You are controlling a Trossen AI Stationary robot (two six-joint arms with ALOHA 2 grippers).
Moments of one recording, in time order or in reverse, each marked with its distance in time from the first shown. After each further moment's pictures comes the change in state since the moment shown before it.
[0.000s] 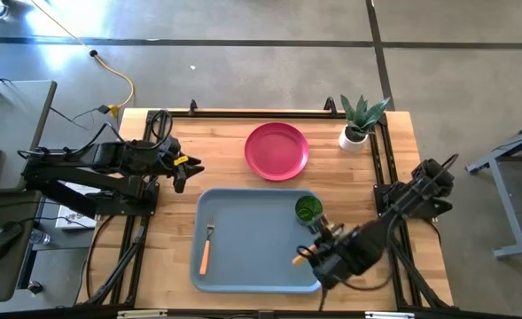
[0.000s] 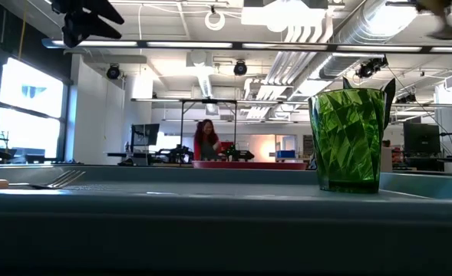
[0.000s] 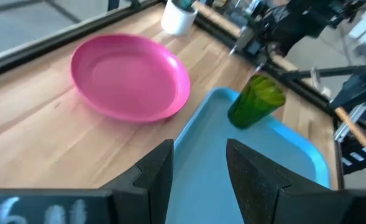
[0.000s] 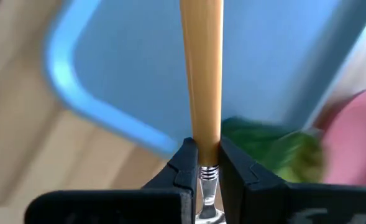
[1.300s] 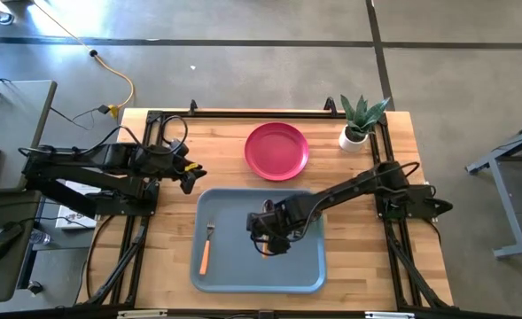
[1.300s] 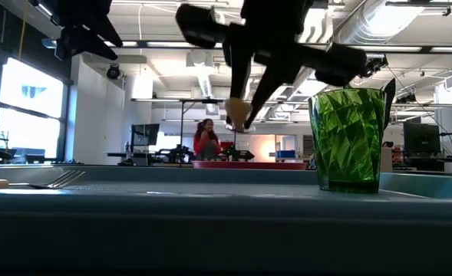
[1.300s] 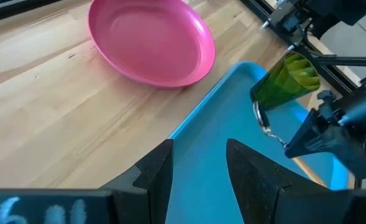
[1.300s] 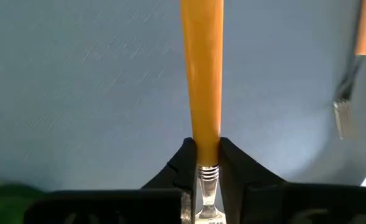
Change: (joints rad) left arm 0.000 0.089 0.000 -0.081 0.000 -0.156; right arm -0.409 0.306 0.073 0.422 -0.262 -1.279
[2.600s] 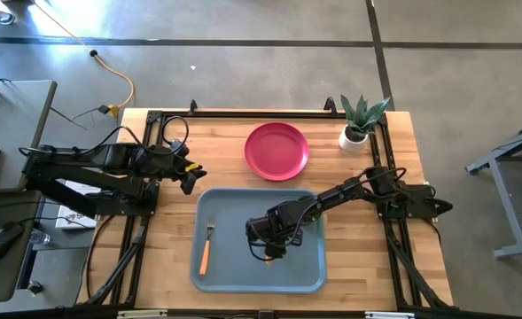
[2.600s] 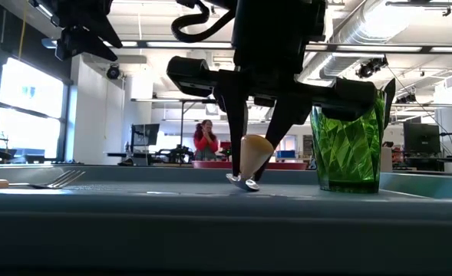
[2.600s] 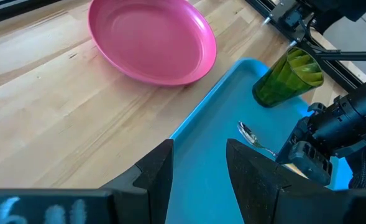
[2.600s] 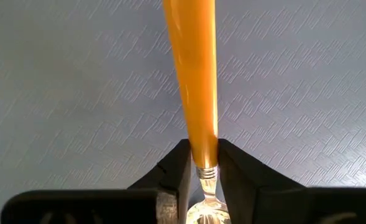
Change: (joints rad) left arm 0.000 0.006 0.000 -0.005 0.000 0.016; right arm 0.003 0.112 -0.001 0.036 -0.109 0.090
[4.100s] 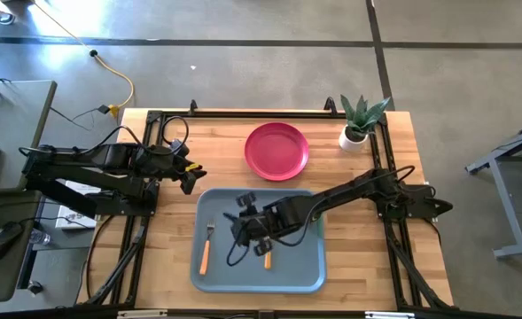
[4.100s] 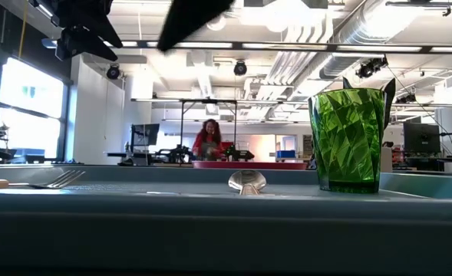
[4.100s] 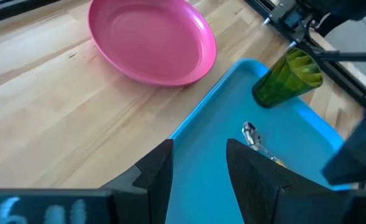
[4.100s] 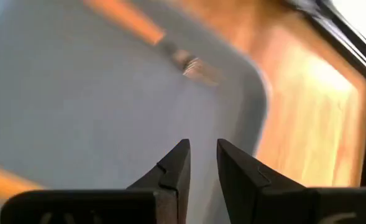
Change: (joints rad) left arm 0.000 0.000 0.000 0.002 0.000 -0.002; right arm 0.037 -0.003 0.366 -0.059 0.384 0.851
